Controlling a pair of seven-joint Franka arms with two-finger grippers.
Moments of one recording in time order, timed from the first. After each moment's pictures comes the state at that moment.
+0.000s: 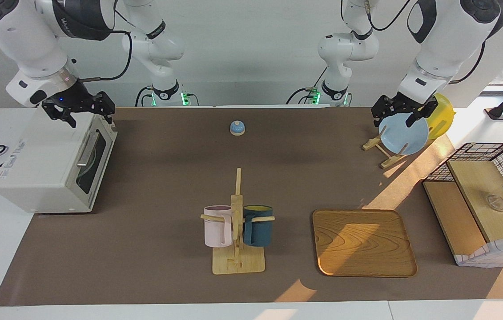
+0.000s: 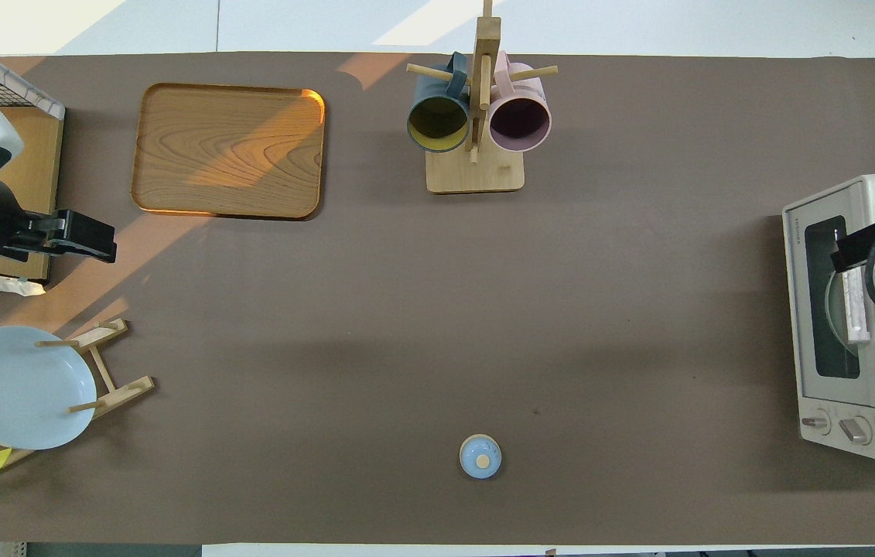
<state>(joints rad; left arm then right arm) -0.08 -0.01 -0.07 -1.63 -0.01 1.56 -0.05 -0.12 0.04 0.07 -1.55 -0.04 1.47 -0.17</state>
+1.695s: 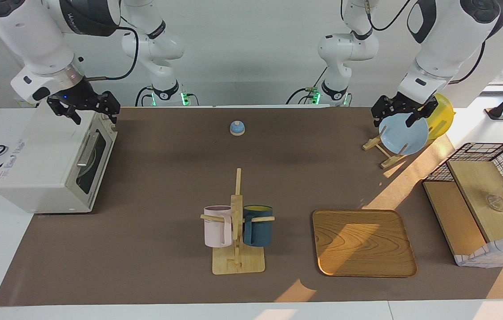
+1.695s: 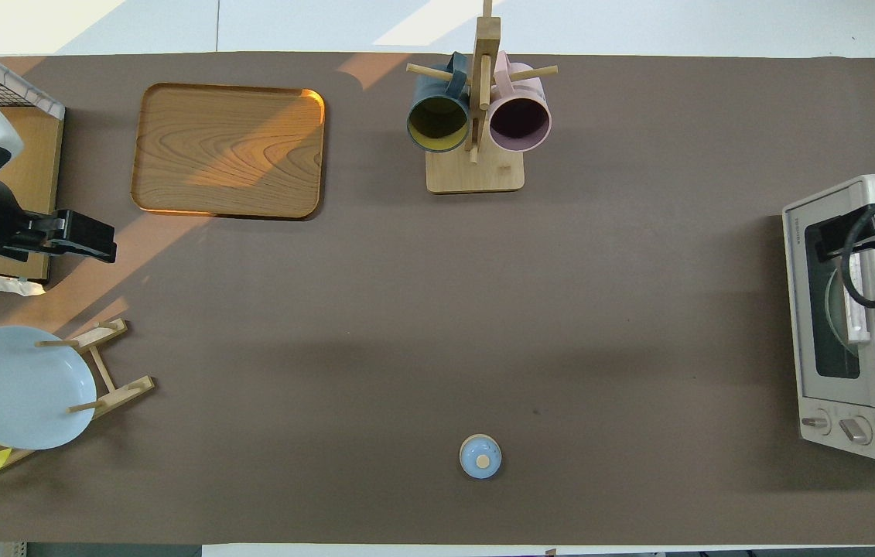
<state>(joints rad) -0.08 -0.01 -0.07 -1.63 -0.01 1.56 -0.05 -0.05 0.04 0.02 -1.53 -0.04 1.45 -0.08</state>
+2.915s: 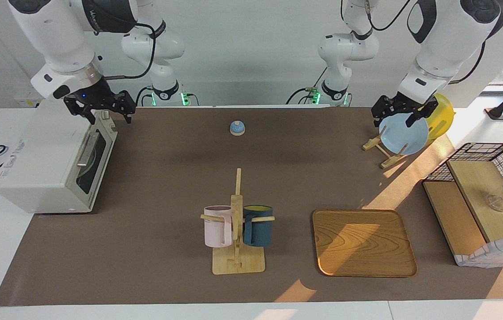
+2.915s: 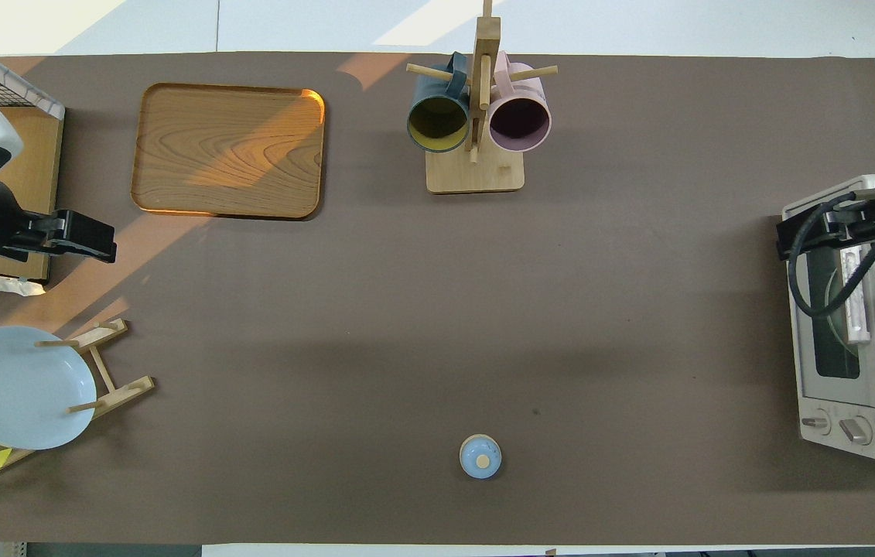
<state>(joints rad) -0.08 -0.01 -0.07 -1.63 -0.01 1.56 -0.05 0.02 0.04 0.01 -1.52 -0.04 1.45 -0.01</state>
